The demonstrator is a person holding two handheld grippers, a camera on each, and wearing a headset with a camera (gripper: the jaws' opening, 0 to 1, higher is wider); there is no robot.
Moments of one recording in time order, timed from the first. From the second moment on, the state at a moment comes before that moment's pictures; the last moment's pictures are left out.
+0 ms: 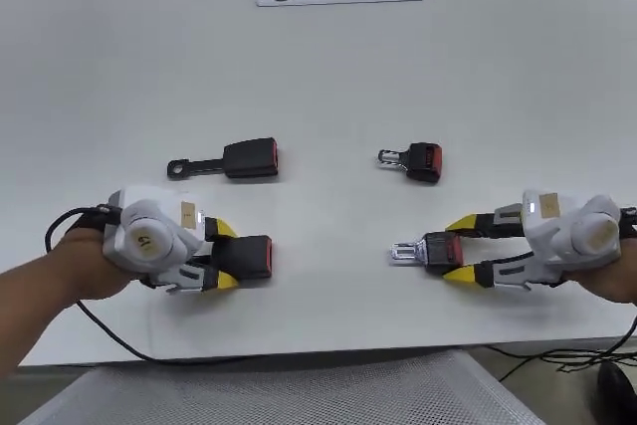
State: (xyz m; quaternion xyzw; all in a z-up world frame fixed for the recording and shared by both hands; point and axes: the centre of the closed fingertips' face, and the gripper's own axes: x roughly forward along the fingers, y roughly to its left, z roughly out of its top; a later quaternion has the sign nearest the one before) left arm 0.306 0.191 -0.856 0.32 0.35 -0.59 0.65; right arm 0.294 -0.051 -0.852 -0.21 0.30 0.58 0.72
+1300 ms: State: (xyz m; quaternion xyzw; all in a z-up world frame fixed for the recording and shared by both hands) left arm 0.306 0.196 -0.861 0.32 0.37 -0.59 0.64; right arm 0.310 0.043 -0.859 -0.17 0.27 0.60 0.73
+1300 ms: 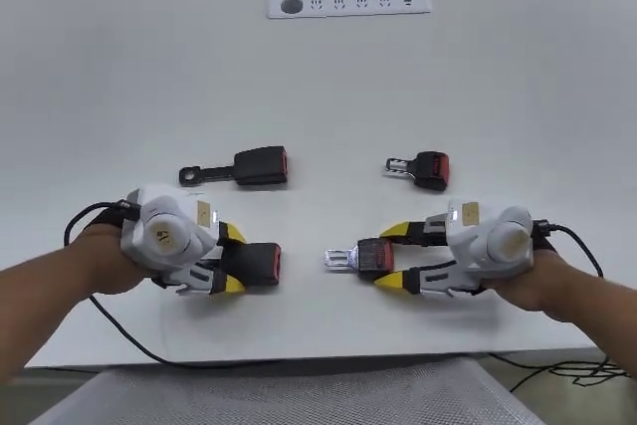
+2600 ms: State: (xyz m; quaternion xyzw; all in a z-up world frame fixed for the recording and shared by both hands) left arm 0.306 0.195 -0.859 0.32 0.37 -0.59 0.64; right arm 0.303 0.108 -0.857 -0.16 0.26 0.62 0.72
